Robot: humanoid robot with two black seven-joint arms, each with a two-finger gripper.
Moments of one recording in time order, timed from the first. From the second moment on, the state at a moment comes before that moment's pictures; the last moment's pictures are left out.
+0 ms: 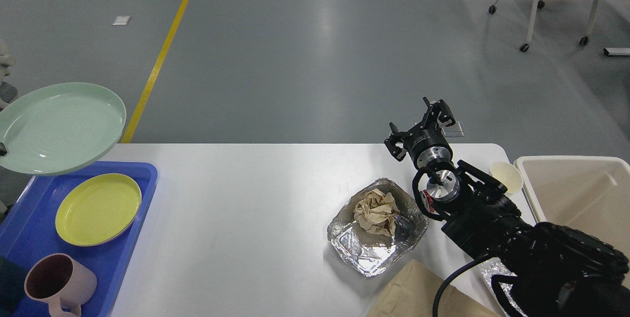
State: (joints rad) left arm -2.32 0.97 1.59 -1.20 0.05 -0.83 0.01; right arm 0.86 0.09 0.49 0.19 0.40 0.21 0.31
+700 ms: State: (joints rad) left arm -1.57 1.07 1.20 -0.94 -0.07 -0.44 -0.08; right arm 0.86 0.09 0.49 0.19 0.40 0.21 0.31
